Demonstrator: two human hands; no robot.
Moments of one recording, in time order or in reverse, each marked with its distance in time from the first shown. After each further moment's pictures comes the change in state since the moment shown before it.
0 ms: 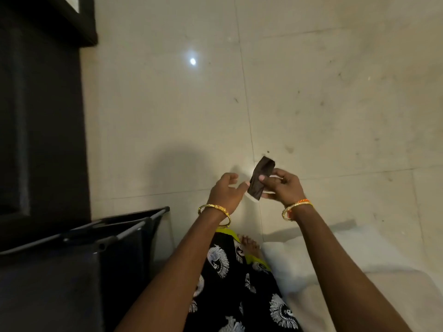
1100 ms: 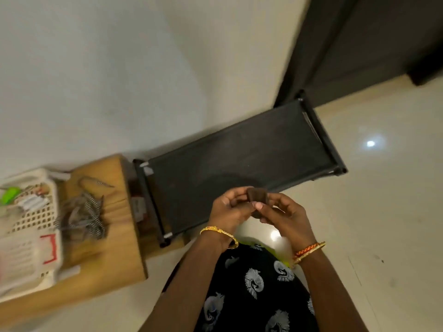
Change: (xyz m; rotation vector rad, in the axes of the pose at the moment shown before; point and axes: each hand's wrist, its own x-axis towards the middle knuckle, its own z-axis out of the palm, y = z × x) left_hand -0.416 -0.226 -0.111 -1.539 0.846 -0.054; right_hand -0.365 0.121 0.225 -0.891 -1.049 -0.105
